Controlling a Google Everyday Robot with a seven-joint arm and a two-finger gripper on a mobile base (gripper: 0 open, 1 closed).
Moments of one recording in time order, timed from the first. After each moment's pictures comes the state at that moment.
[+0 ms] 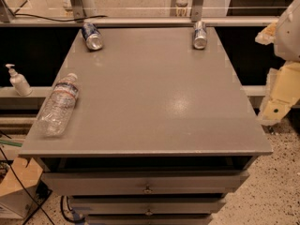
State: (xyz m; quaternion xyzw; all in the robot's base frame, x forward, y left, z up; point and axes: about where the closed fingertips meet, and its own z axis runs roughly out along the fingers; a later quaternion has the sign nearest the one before) arm 0.438 -0.217 0.976 -0.60 0.78 -0.03 0.16
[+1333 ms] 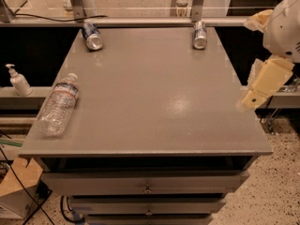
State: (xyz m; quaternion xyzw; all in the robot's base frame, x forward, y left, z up) arm 0.467 -0.189 0.988 -0.60 0.75 -0.02 0.28
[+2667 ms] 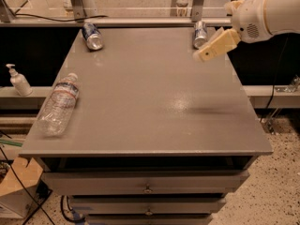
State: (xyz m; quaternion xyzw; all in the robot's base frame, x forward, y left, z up) arm 0.628 -0.167 0.977 -0.47 0.74 0.10 0.48
